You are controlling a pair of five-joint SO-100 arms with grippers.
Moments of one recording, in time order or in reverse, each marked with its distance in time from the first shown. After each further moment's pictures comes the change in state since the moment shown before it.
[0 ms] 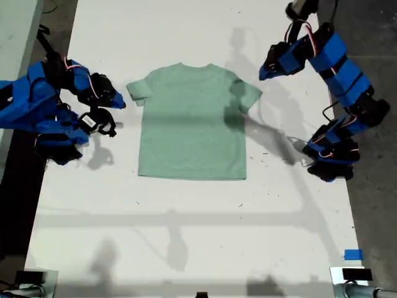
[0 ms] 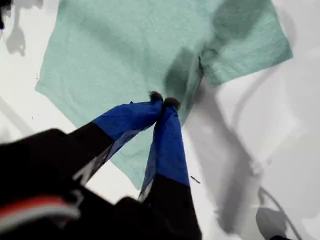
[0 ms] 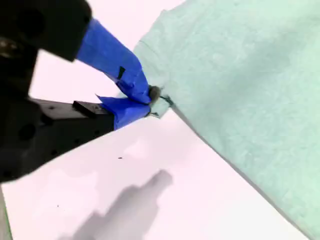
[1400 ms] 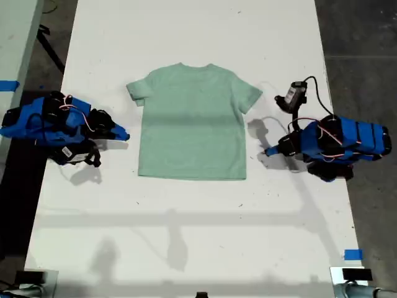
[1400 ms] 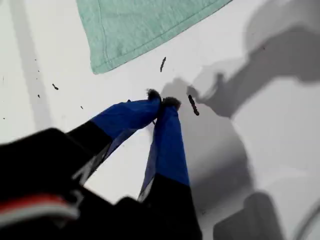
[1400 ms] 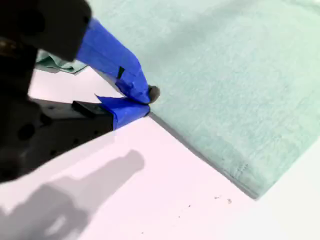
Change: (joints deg) arm 0 22.6 49.1 45.4 -11.4 -17.0; arm 1 -36.8 90.2 102.0 -19.5 2.4
